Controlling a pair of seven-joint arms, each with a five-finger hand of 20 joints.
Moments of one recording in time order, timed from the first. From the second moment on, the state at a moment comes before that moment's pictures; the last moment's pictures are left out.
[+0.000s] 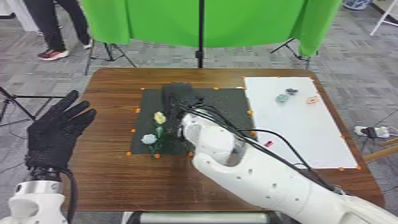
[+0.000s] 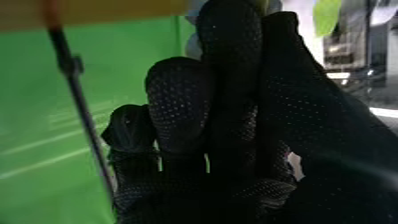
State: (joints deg) left arm 131.4 -57.0 -100.8 -127.8 32.3 13.2 20.0; right arm -57.0 -73.5 28.0 -92.8 -133.4 -2.9 32.3
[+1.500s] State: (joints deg) left arm 136.4 -58.6 -100.4 -127.6 31.3 13.3 22.2; right arm -53.0 -65.0 25.7 -100.5 -131.1 -1.0 40.4
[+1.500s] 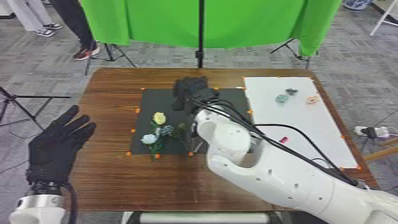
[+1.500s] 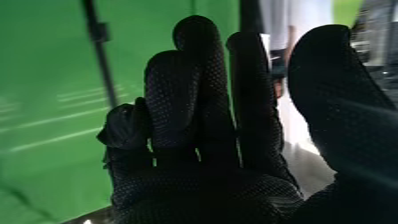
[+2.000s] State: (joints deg) left arm 136.9 -57.3 -97.7 -127.3 29.2 14.1 24.4; right arm -49.4 -46.8 29.9 -95.0 -118.9 8.3 52.9
